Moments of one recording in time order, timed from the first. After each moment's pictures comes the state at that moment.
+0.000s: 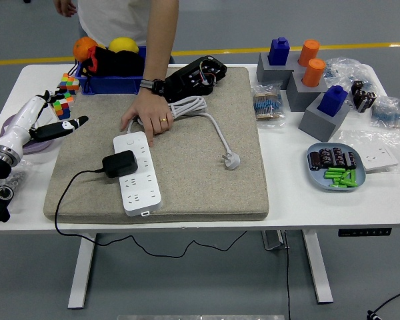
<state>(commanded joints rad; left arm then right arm) -0.31 0.32 -1.38 -1.13 1.75 0.07 0.02 -0.02 -0.06 1.73 0.29 -1.21 0.17 0.08</state>
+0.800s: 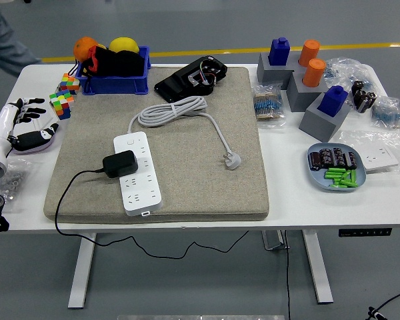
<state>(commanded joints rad) -0.24 0.21 -1.59 -1.17 1.80 0.06 0.03 -0.01 -0.07 1.71 0.29 -1.20 0.17 0.08</state>
